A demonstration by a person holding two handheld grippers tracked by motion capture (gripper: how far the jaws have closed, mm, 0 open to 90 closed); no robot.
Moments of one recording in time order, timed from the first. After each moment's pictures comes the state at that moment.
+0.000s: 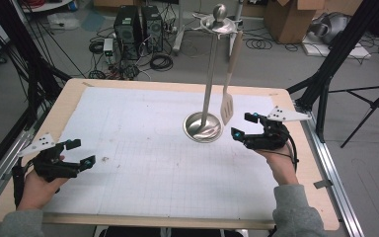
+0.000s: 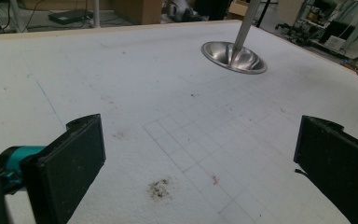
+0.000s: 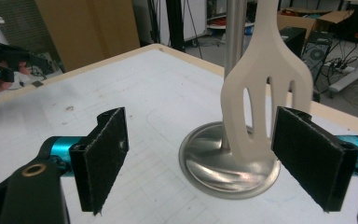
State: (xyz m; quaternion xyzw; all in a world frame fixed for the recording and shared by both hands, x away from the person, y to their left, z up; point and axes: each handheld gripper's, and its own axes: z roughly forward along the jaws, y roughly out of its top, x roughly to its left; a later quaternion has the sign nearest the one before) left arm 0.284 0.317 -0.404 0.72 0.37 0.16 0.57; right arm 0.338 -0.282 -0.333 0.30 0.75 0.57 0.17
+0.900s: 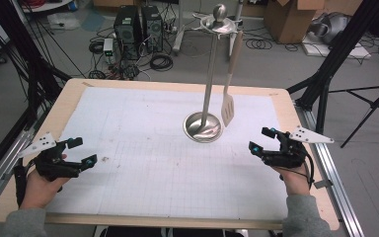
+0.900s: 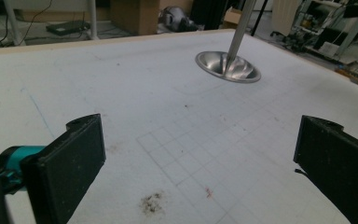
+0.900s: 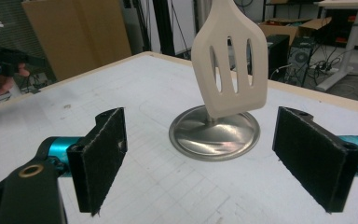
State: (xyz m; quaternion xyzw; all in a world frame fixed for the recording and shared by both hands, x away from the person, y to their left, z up) left arm 0.283 0.311 -0.400 0.71 0.36 0.16 0.59; right arm 0.305 -0.331 -0.366 0.33 0.71 0.59 0.17
